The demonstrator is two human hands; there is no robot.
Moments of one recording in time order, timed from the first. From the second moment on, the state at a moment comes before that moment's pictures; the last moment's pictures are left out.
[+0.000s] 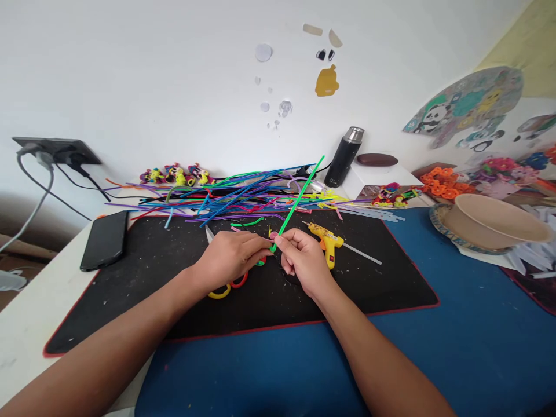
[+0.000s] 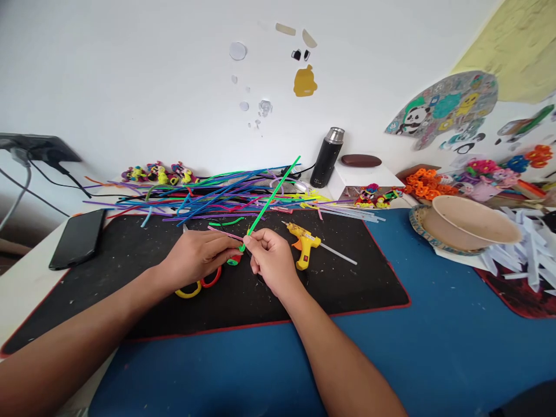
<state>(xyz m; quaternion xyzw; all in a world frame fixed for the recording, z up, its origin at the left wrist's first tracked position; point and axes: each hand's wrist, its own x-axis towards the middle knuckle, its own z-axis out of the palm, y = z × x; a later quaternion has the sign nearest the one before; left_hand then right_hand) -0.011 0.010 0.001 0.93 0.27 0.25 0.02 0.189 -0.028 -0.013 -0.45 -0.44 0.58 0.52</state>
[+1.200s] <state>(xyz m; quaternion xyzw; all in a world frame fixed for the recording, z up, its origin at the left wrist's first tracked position) 0.001 0.011 0.025 0.62 0.42 0.25 0.62 0.192 -0.029 -0.007 -0.45 -0.45 0.56 0.53</state>
